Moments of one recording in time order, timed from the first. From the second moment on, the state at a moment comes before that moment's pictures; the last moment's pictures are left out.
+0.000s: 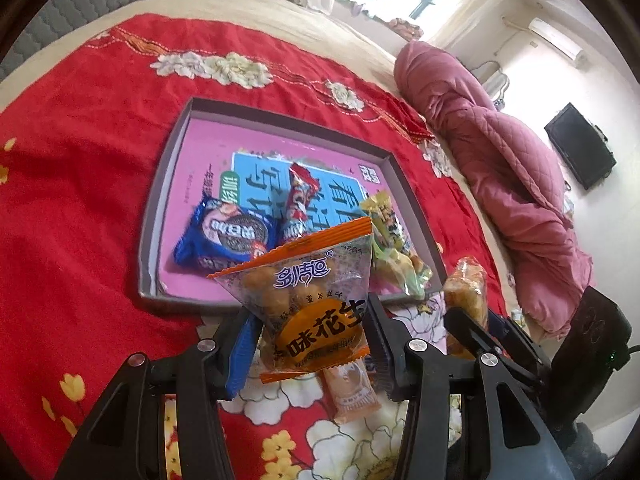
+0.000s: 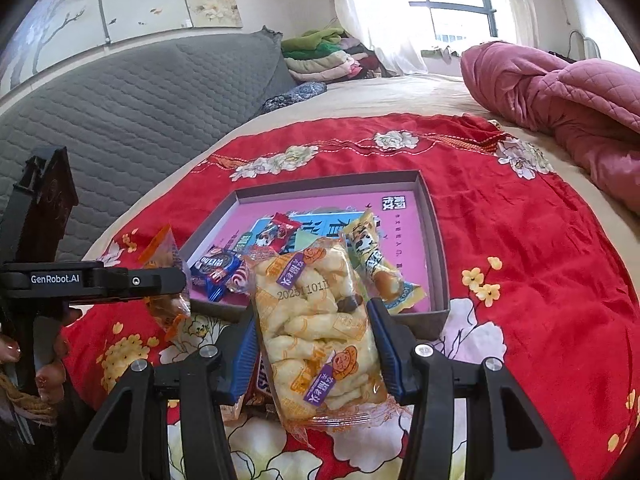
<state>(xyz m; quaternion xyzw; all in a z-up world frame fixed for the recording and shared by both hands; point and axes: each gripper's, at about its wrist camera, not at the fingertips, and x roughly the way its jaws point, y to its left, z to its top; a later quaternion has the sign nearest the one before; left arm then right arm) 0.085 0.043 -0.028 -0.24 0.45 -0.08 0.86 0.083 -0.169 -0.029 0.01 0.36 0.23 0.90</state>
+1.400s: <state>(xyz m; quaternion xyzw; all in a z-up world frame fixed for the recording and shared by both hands) 0.118 0.050 -0.035 -0.20 0.43 -0.08 0.88 0.112 -0.171 -0.019 0.03 0.33 0.19 0.92</state>
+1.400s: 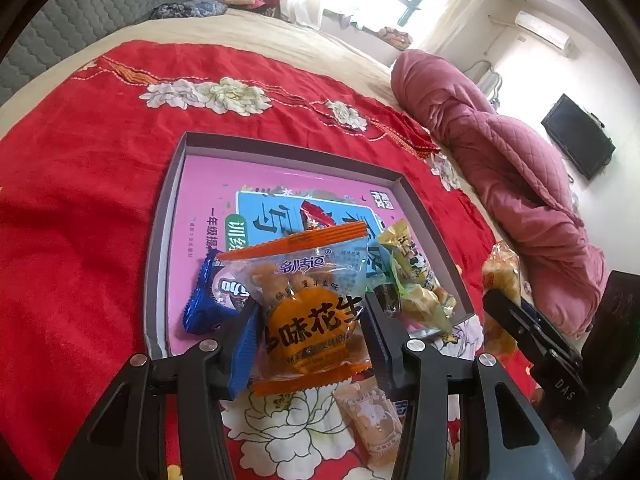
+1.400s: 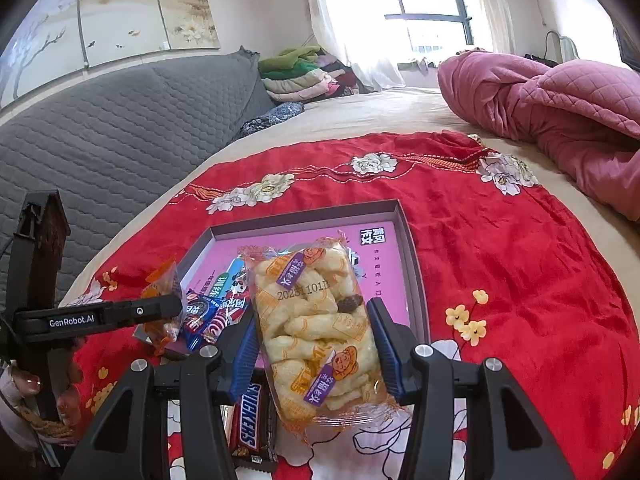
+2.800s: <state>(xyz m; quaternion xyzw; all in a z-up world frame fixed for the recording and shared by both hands) 0.146 0.061 -0.052 -0.20 0.43 -0.06 0.88 0.164 -0.164 -0.057 0.03 0.37 0.14 0.92</state>
